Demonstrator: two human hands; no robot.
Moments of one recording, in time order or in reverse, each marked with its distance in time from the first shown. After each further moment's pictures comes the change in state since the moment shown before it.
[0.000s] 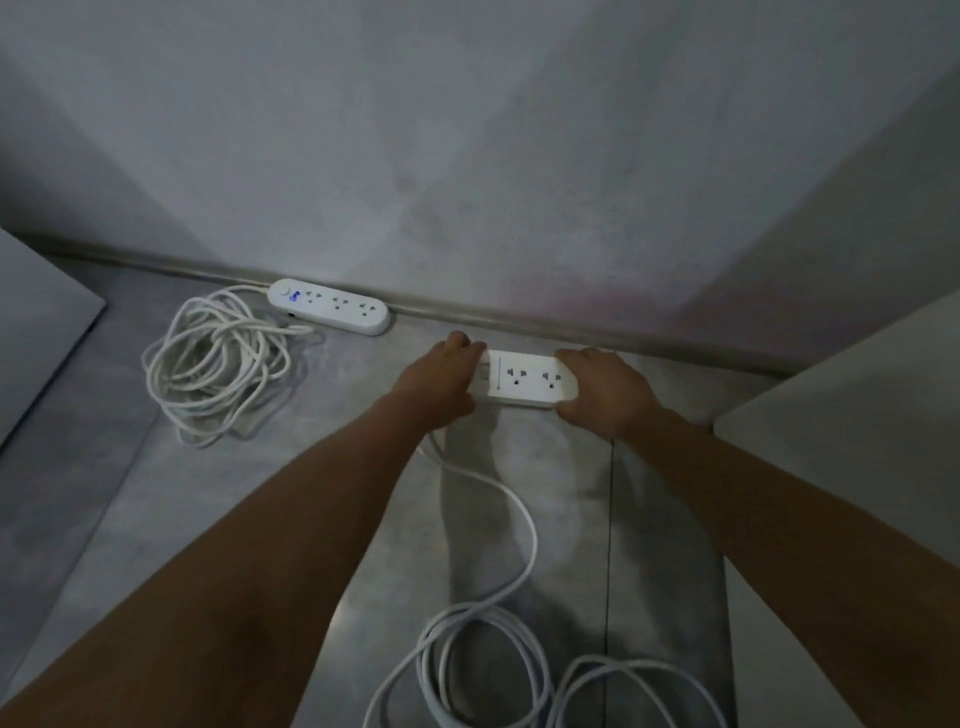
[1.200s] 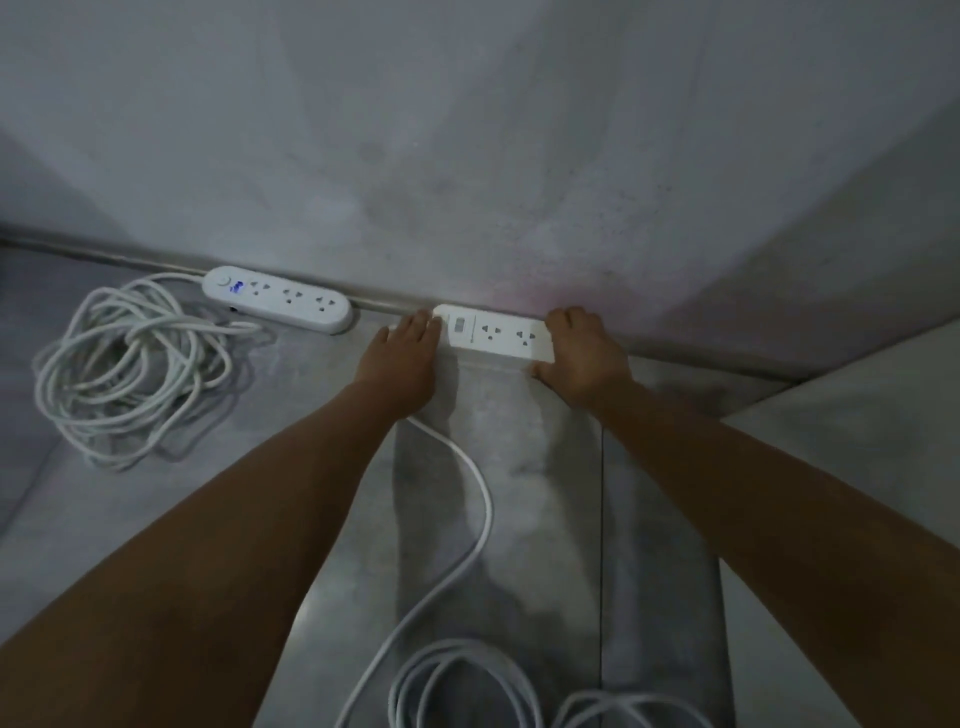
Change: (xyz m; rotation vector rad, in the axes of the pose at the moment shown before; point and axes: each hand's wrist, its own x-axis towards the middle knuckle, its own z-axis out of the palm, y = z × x) left_hand 0.042 -0.035 0.026 0.144 0.025 -0.090; right_hand 0.054 -0.002 0.006 -0.115 0.139 0.077
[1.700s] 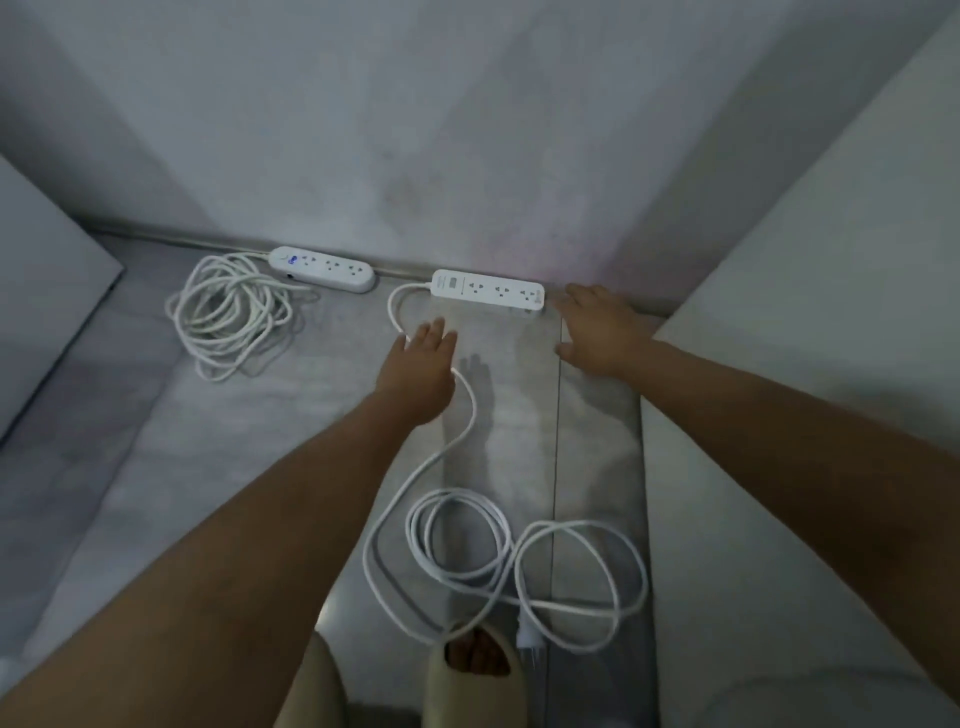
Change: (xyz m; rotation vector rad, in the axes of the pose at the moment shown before) left_hand -0.175 0.075 -0.044 0.042 0.025 0.033; right_hand -0.158 0.011 -0.099 -0.172 -0.048 -0.177
